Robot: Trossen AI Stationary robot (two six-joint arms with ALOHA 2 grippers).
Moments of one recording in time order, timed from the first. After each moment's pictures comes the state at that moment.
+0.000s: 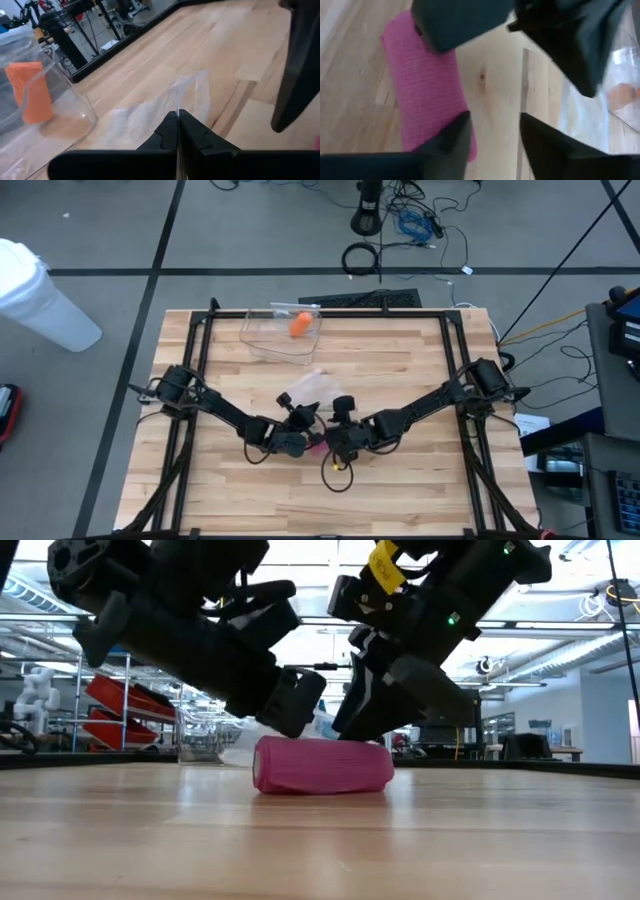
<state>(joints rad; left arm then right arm) -0.34 1.95 0.86 0.47 -1.06 -0.25 0.33 1.90 1.14 -0.20 0.50 -0.08</state>
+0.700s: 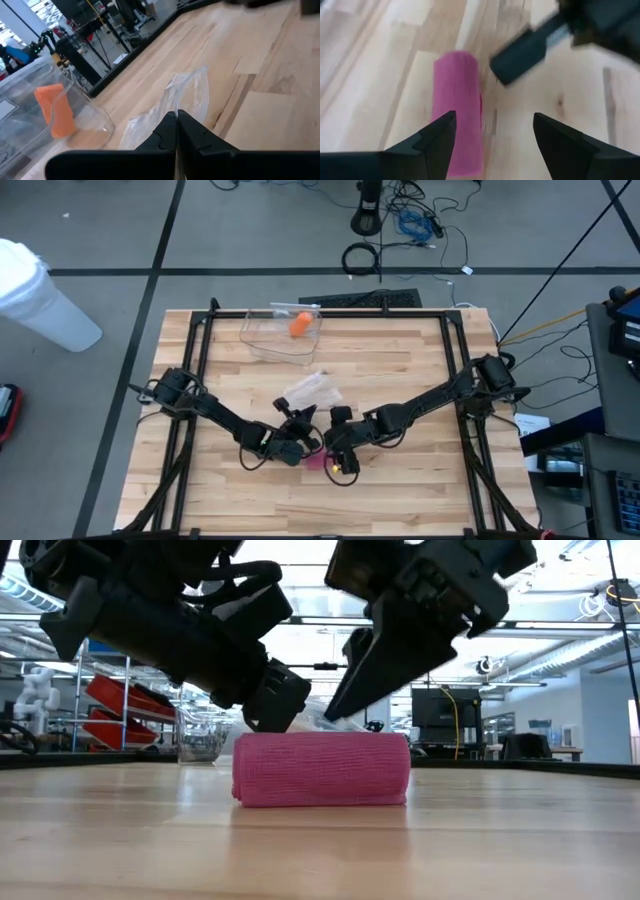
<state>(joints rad) -0.40 1.94 0.86 0.46 -1.16 -0.11 0.30 1.84 1.14 -0.15 0.10 0.12</state>
